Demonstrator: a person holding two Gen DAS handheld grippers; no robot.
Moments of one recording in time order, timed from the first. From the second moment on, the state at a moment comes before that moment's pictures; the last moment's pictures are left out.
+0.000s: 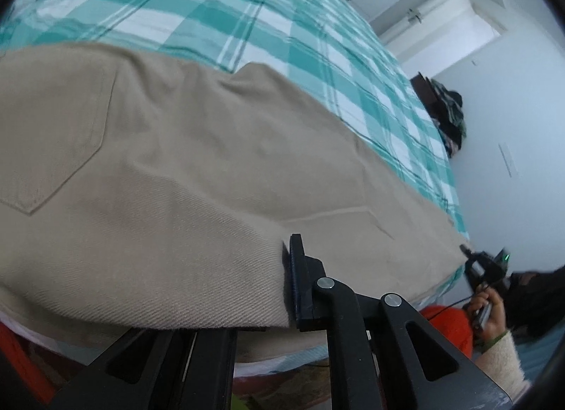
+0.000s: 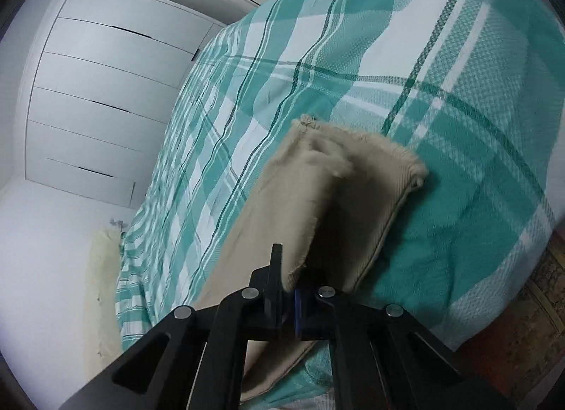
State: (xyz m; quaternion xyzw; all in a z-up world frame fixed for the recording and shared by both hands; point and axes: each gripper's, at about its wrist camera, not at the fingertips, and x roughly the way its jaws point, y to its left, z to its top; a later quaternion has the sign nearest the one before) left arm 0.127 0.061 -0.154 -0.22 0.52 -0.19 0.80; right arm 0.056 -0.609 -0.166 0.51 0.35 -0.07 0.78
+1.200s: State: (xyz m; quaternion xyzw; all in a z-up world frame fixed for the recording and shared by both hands) left arm 0.036 0.074 -0.115 -0.12 0.53 -0.12 0.83; right arm -0.018 -0.593 -0.082 0.28 0.24 -0.32 0.87
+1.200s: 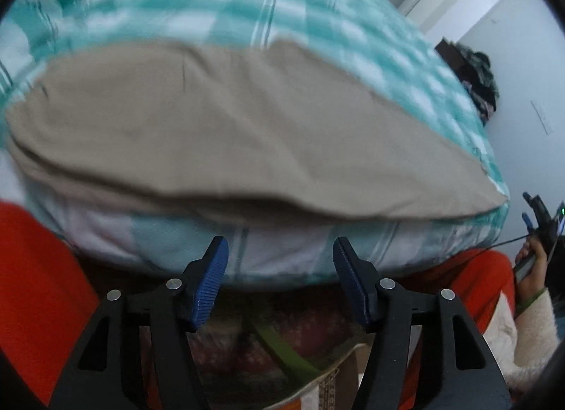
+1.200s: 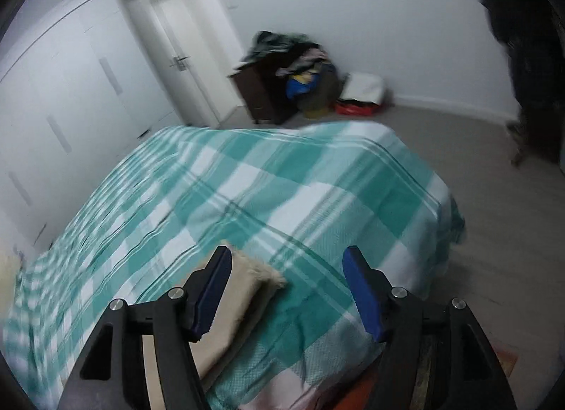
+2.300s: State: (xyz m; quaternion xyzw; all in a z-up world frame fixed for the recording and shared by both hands) left arm 0.140 0.084 -0.193 -0.01 0.51 -0.09 0.85; right arm 0.097 -0.567 -0.161 0.23 0.51 -0.10 0.82
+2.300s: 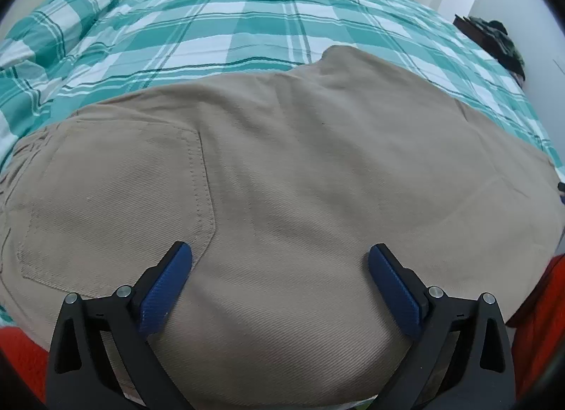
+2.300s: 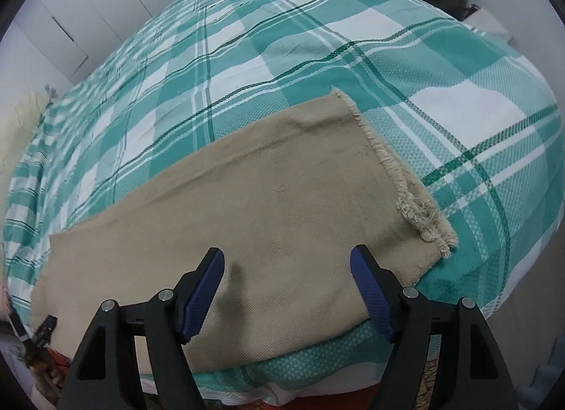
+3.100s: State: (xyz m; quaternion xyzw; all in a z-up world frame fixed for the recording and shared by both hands) left arm 0.140 0.081 -0.194 0.00 0.51 -0.09 0.85; right arm 0.102 -0.565 -0.163 0.22 0.51 -0.10 0.82
